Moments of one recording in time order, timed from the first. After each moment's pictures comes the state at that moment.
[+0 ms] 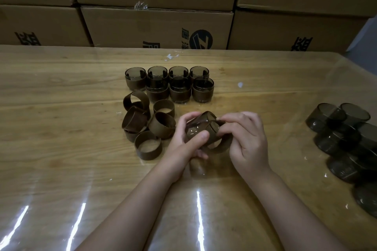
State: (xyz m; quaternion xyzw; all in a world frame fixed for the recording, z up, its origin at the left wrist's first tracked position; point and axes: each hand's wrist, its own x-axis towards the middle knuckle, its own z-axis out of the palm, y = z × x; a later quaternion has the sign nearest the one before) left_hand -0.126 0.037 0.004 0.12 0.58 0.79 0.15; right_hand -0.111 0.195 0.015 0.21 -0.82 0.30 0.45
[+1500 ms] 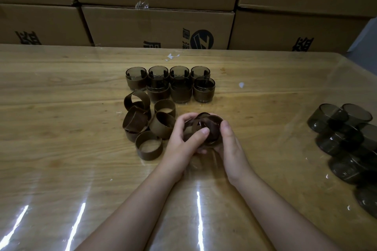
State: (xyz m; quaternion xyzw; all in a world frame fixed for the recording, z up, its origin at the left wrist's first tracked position) left_hand -0.124 0.039 0.006 0.09 0.62 0.78 0.08; right_hand -0.109 0.164 0.001 0.03 -0.70 0.72 0.03
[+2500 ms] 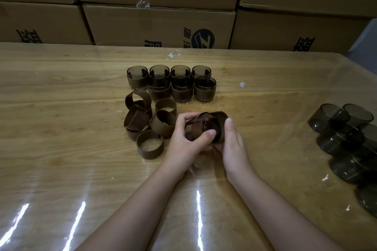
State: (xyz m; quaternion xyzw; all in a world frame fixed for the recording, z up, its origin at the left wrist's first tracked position) left_hand -0.123 0.043 0.008 0.07 0.63 0.77 0.05; right_hand -0.116 0.159 -0.005 -0.09 -0.69 0.72 0.07
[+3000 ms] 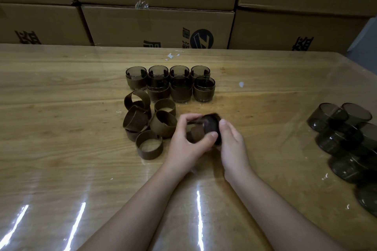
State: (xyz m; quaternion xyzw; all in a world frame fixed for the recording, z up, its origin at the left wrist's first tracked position) left_hand -0.120 0.045 0.007 0.10 0.69 0.72 0.00; right_hand -0.121 0.162 -0.011 -0.10 -0.67 0.73 0.09
